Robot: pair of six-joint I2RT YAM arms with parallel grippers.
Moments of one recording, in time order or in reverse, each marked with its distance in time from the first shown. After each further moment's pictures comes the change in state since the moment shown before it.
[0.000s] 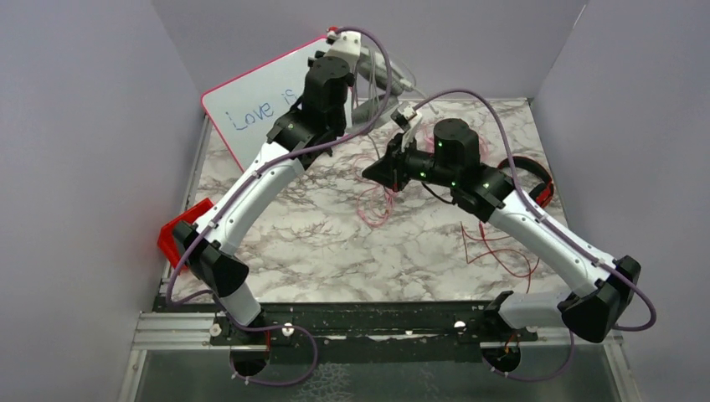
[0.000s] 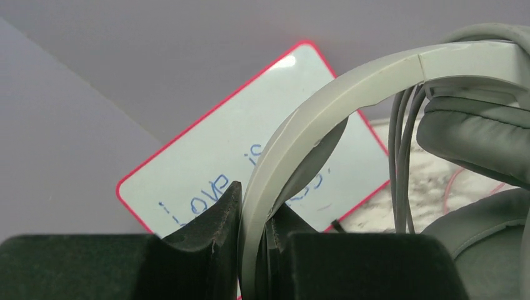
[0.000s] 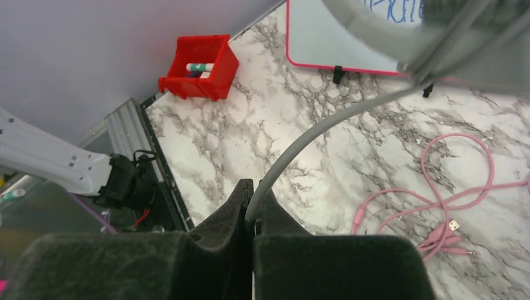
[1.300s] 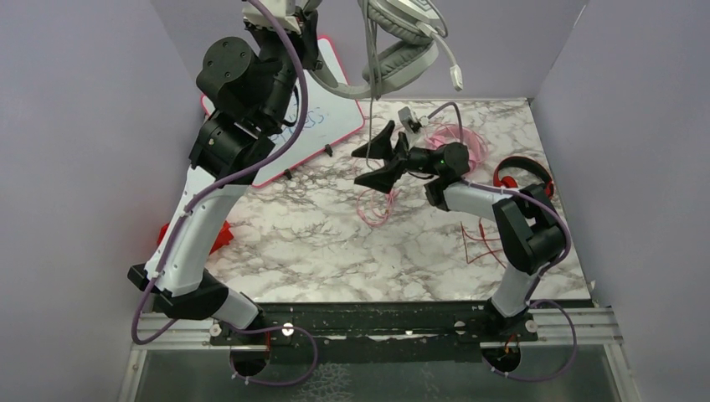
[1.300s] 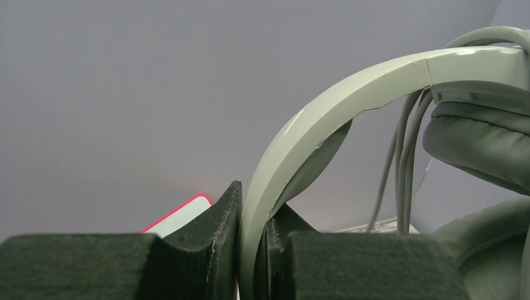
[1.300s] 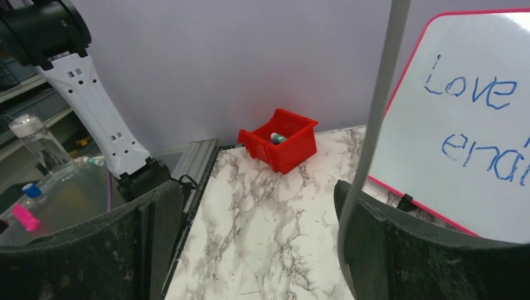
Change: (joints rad) left arm 0.003 -0.161 0.267 0.023 0.399 -0.178; right arm -0.234 0.496 -0.237 1.514 -0.653 0.456
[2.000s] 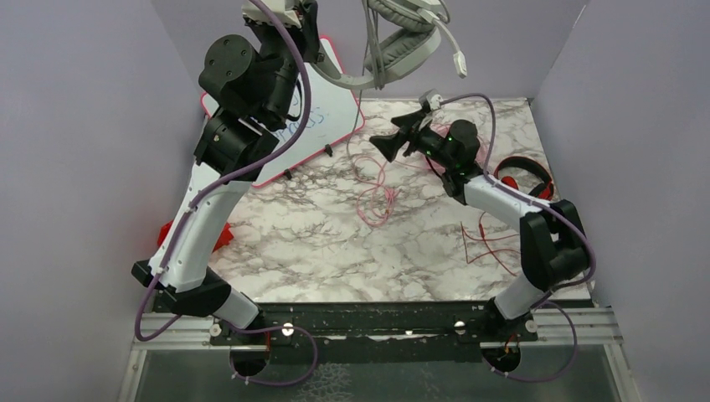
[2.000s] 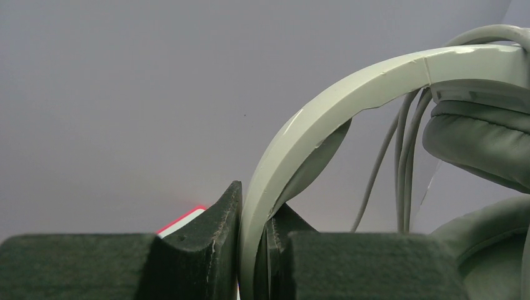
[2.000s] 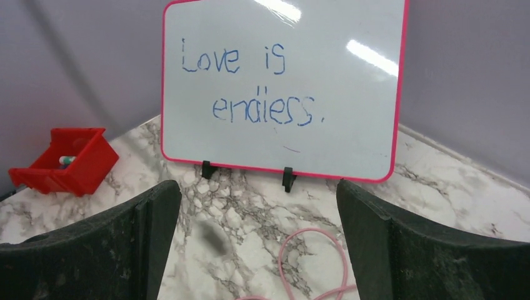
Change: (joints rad) left arm 0.000 0.015 -0.001 0.061 -0.016 0.003; right arm -0.088 -0.202 0.010 -0.660 0.535 -0.510
